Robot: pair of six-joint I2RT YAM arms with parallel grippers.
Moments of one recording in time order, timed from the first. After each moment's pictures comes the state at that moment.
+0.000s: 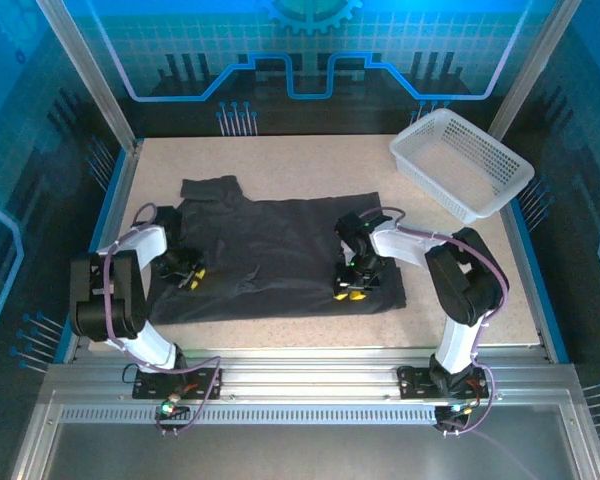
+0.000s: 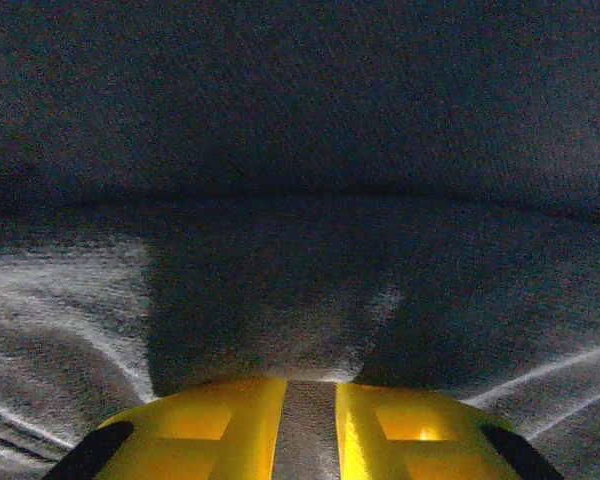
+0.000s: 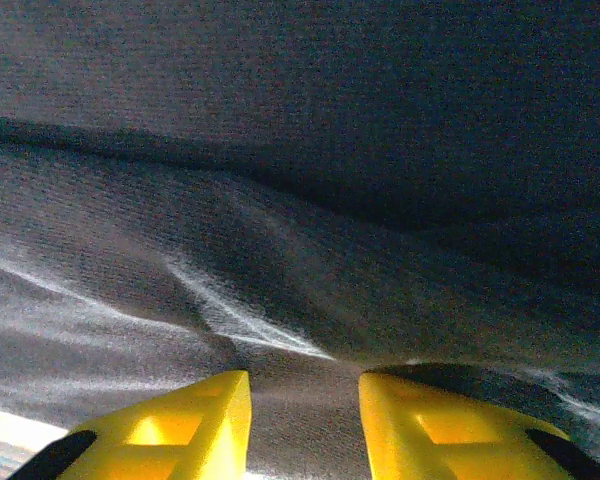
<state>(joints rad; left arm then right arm) 0.16 1.61 0.87 -0.78 0.16 -0.95 0.57 1.81 1.09 -0.88 -0.33 0.52</state>
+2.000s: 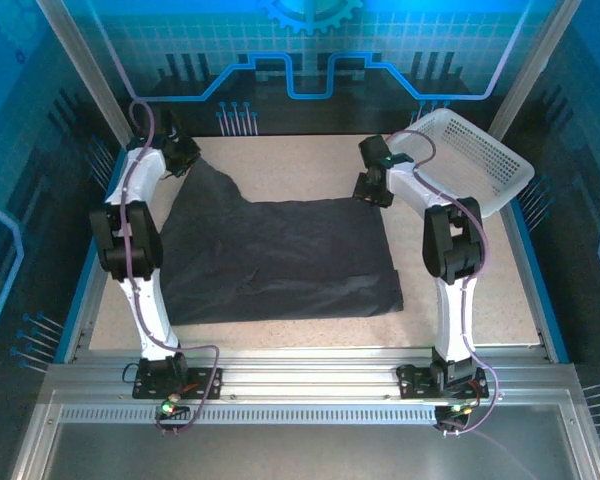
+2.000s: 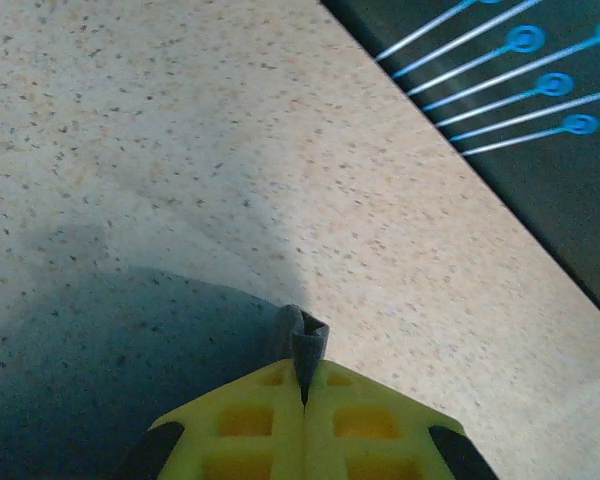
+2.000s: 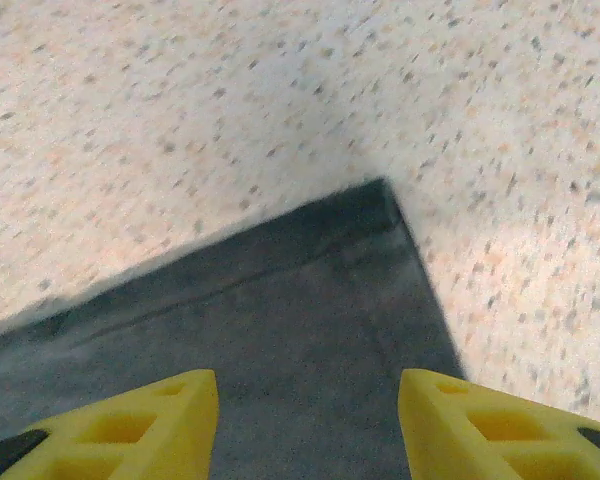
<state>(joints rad) 0.15 2.10 1.86 -0.61 0.20 -0.69 0.27 2.17 1.77 -0.77 0.11 0.58</state>
